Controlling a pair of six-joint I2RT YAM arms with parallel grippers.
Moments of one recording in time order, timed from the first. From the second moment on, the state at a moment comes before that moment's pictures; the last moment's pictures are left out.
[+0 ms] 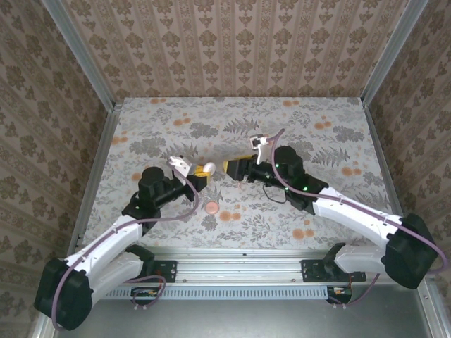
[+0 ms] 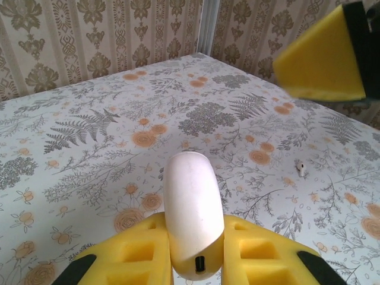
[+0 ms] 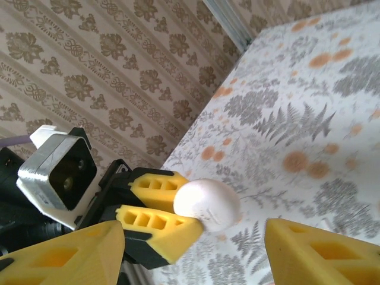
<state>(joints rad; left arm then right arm) -0.51 0.91 0.42 0.28 0.47 -0.05 0.69 1.21 0.81 0.21 -0.28 0.60</state>
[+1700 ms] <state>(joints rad) -0.54 1.02 0.58 0.30 0.92 0.08 0.51 1.45 1.27 -0.60 -0.98 -0.70</state>
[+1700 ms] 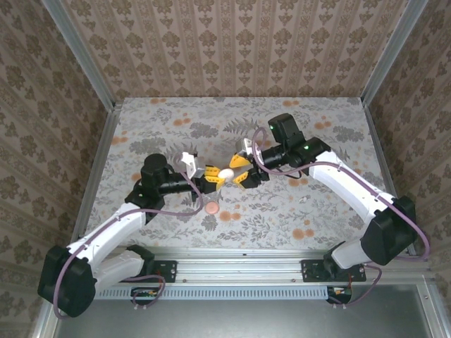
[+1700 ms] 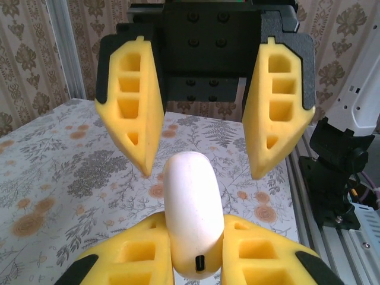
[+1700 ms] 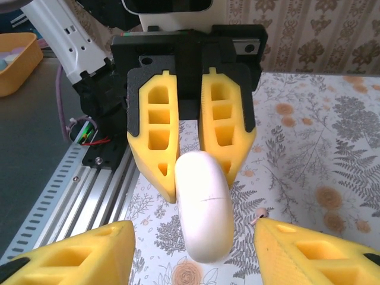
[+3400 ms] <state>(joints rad) -0.61 1.01 0.71 -0.12 0.83 0.43 0.69 1.43 1.40 -0.87 -0.50 -0.91</state>
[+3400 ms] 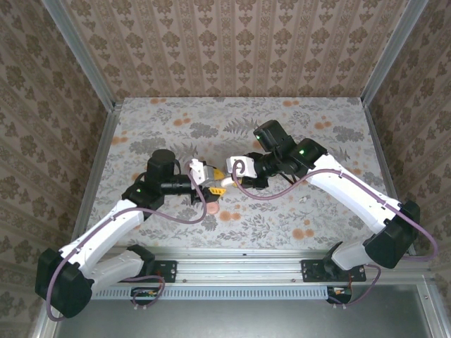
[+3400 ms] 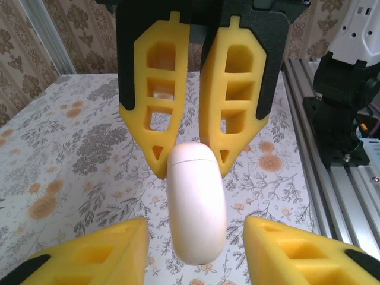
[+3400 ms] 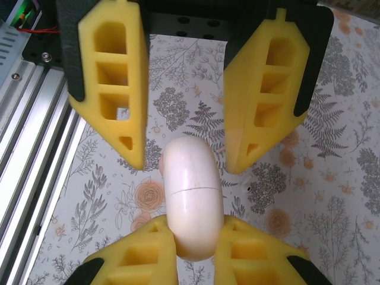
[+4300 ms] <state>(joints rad) -0.61 1.05 0.69 0.14 0.93 0.25 0.51 1.21 1.00 -0.32 -0.89 -0.54</state>
